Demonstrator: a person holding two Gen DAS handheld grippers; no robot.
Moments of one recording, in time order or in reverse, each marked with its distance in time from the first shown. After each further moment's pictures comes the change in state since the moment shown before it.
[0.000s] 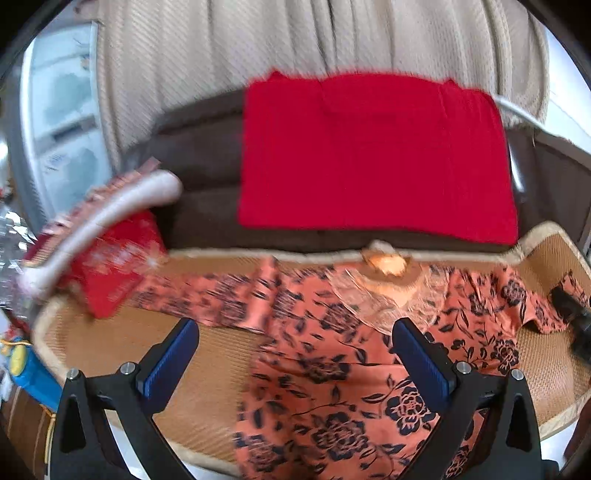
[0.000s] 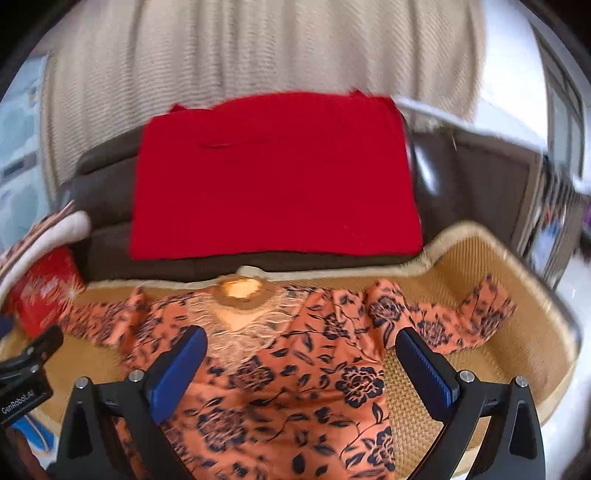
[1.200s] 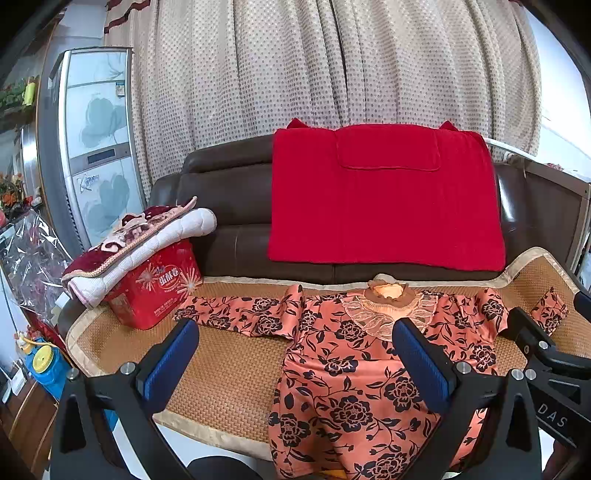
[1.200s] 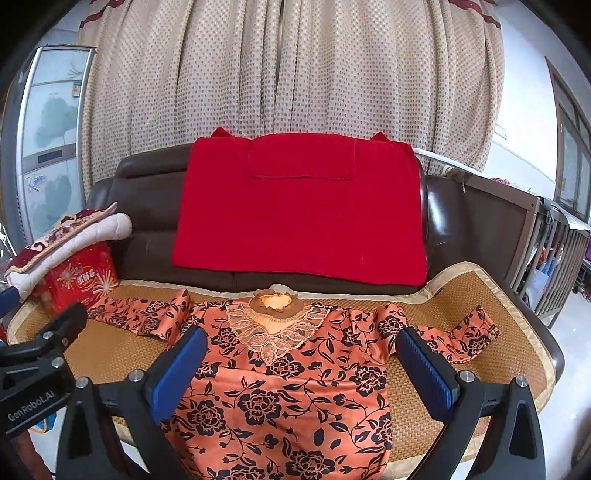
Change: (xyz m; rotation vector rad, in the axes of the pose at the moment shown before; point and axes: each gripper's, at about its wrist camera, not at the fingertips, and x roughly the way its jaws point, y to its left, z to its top) left arm -0.153 0.028 -0.017 -0.029 -0.175 0.058; right arm -0.135 0.072 -0.009 -0.141 -0.116 0.032
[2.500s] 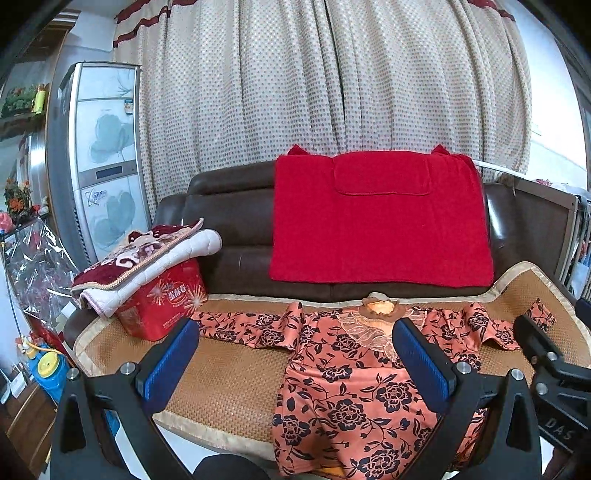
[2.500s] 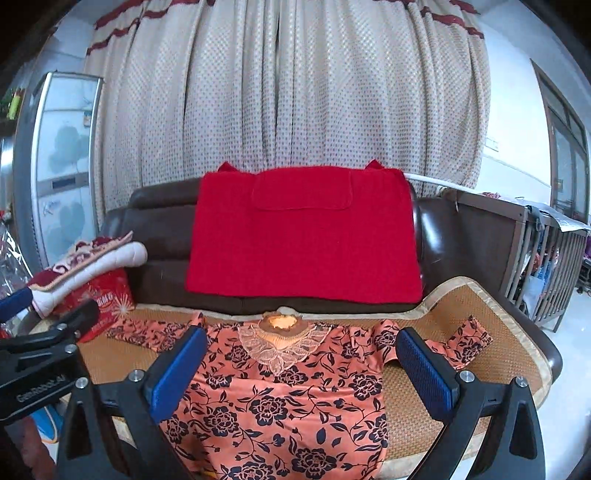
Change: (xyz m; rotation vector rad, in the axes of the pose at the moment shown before) left arm -0.058 0.013 0.000 -0.008 -0.088 -0.019; right arm -0.070 -0.018 -0.010 0.037 -0.118 0.045
